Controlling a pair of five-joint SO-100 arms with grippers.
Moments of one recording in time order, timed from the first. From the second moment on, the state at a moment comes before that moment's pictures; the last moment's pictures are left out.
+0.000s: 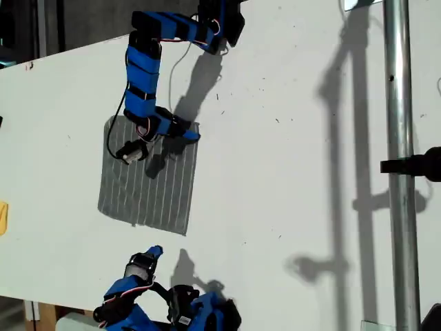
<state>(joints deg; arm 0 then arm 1) -32.3 115.6 90.6 90.8 -42.5 31.8 66.7 90.9 69.4 13.9</state>
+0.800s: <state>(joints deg) -32.3 105.9 83.9 92.0 -40.6 30.8 64.9 88.4 69.3 13.9</state>
